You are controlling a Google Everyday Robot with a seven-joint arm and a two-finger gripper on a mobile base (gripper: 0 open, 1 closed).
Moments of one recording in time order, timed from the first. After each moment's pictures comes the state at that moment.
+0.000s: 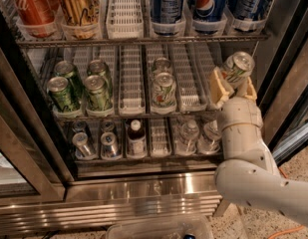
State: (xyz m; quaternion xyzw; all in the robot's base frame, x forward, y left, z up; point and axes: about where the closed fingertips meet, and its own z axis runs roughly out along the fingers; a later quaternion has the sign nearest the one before) arm 0.586 -0.211 0.914 0.09 0.58 0.06 0.81
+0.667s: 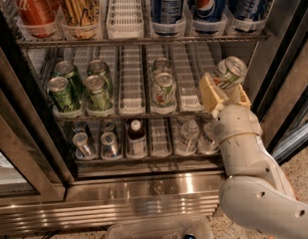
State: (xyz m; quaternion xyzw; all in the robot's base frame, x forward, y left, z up) arm 0.549 -0.173 0.925 0.07 0.59 0.14 0.79
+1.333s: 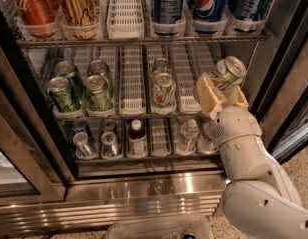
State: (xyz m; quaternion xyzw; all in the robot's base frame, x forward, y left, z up) arm 0.534 -0.156 0.936 0.05 0.59 0.19 0.79
